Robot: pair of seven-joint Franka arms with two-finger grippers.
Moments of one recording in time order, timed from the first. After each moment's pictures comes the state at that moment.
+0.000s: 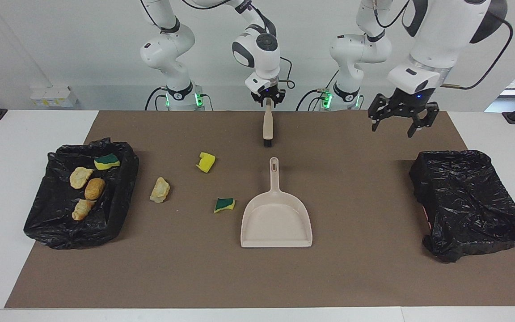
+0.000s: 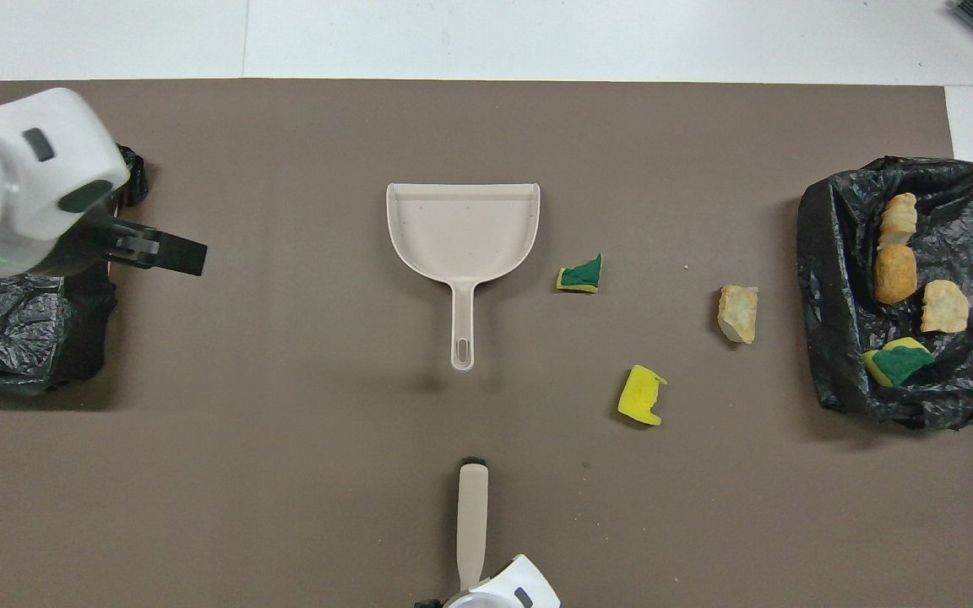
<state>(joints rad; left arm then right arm) -0.23 0.03 -0.06 -1.60 -0.01 1.75 0.00 0.91 -0.11 0.16 -2.46 0.29 2.30 0.99</state>
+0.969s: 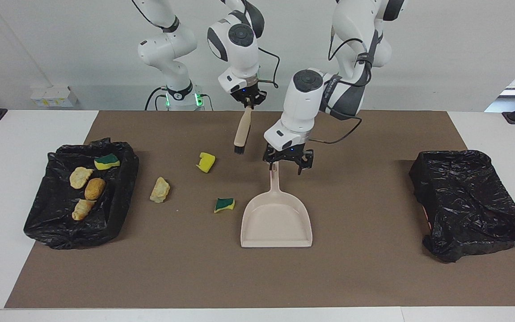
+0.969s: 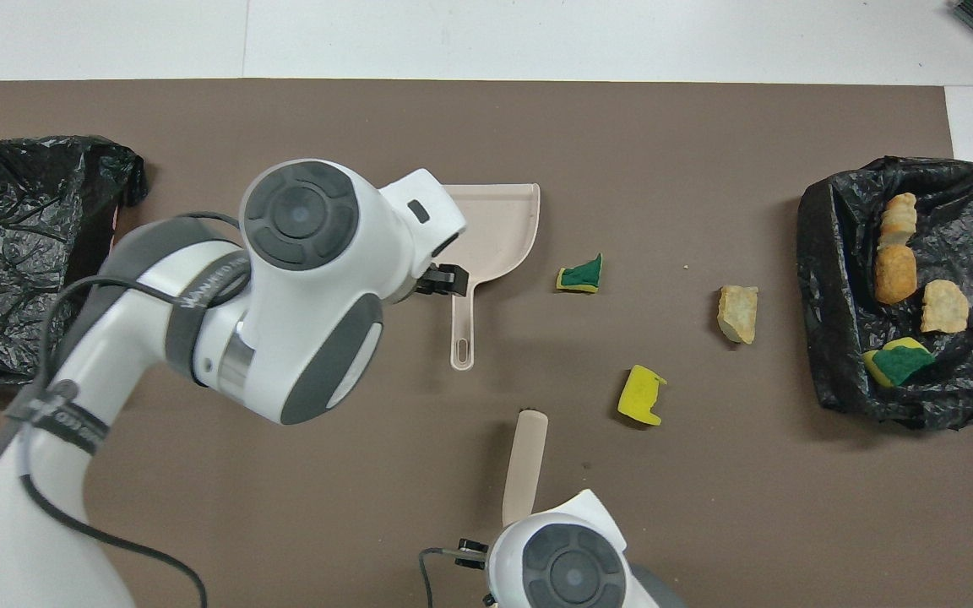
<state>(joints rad) -0.59 0.30 -0.06 -1.77 -0.01 2.20 -0.44 0.54 -0.22 0.14 -2.24 0.18 1.85 0.84</state>
